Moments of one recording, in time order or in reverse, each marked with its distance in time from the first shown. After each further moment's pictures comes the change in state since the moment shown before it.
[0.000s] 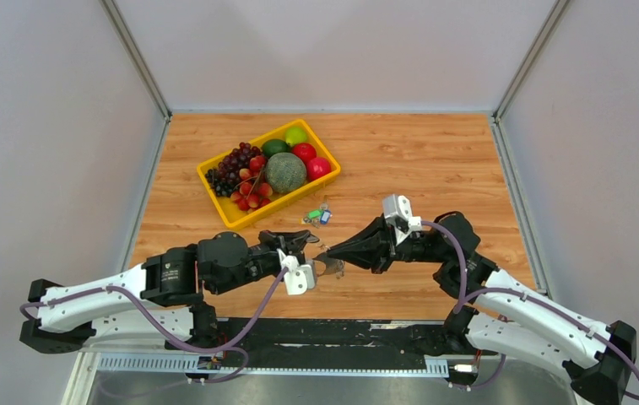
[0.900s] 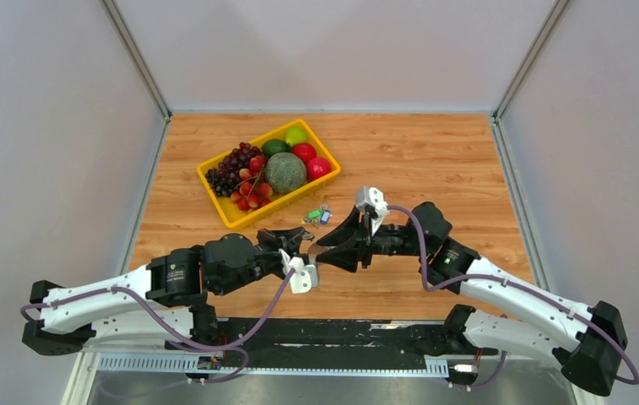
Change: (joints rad) left arm 0.008 0.002 -0.046 -0.012 -0.070 0.068; right arm 0.002 0.177 0.045 -0.076 0.041 0.043
